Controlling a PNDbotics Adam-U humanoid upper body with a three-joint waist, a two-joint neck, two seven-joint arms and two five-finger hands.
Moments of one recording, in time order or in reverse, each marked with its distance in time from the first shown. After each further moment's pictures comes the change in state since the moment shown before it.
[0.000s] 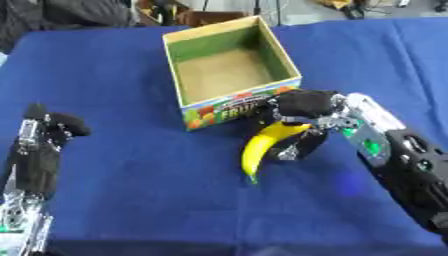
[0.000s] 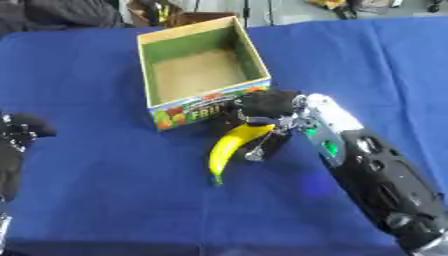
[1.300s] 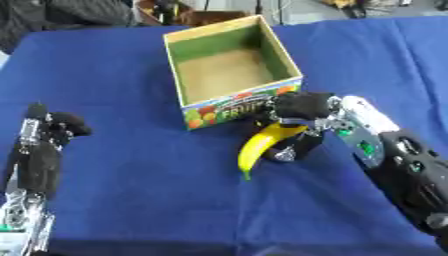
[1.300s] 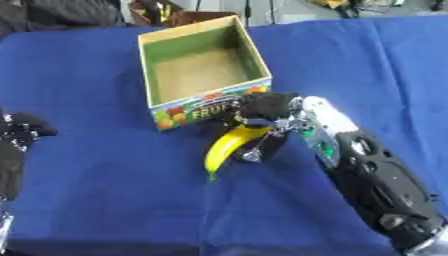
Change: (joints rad) left arm -0.003 -0.008 0.000 0.000 0.001 0.000 0.000; right arm 0.000 0.014 -0.006 0.008 0.030 -0.007 -0.042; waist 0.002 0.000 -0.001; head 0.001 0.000
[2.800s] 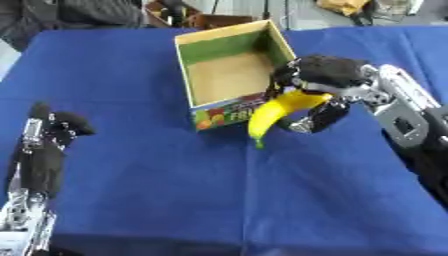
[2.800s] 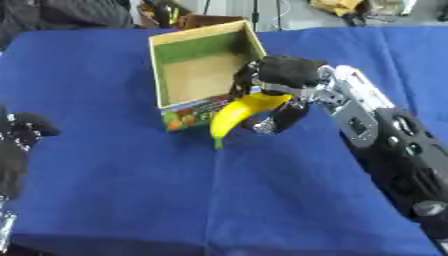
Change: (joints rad) left arm -0.005 0.000 -0.014 -0.001 0.007 0.001 -0.012; right arm -0.041 -0.146 -0.047 -0.161 -0.190 0.114 -0.007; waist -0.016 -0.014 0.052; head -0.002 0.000
